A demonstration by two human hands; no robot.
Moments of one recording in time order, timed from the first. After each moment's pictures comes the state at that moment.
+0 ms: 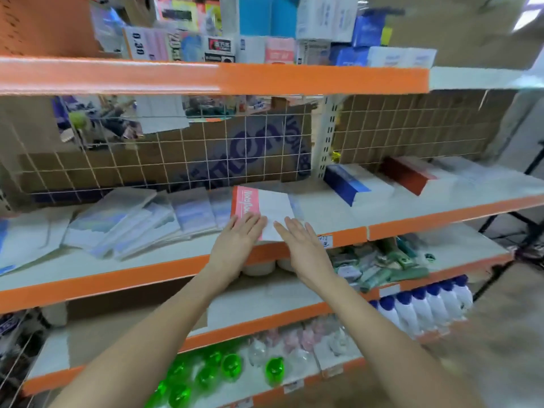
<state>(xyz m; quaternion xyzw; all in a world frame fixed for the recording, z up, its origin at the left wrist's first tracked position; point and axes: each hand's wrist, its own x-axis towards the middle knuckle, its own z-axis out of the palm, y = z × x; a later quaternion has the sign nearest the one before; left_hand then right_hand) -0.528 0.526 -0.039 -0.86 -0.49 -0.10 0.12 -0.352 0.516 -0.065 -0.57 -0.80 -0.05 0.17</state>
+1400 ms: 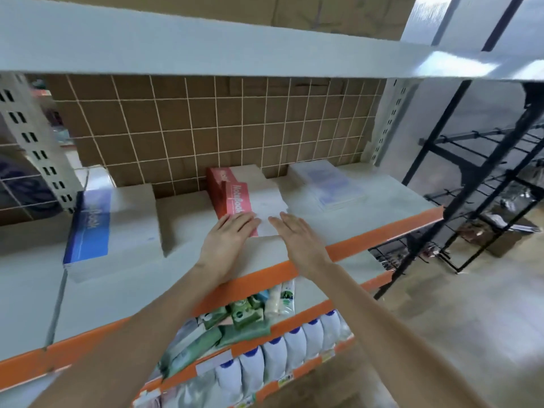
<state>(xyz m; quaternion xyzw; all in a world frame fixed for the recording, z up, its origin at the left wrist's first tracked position) 0.065 0.745 -0.062 -0.88 -0.40 -0.25 0.09 0.249 0.722 -0.072 -0.63 -0.77 0.01 0.11</state>
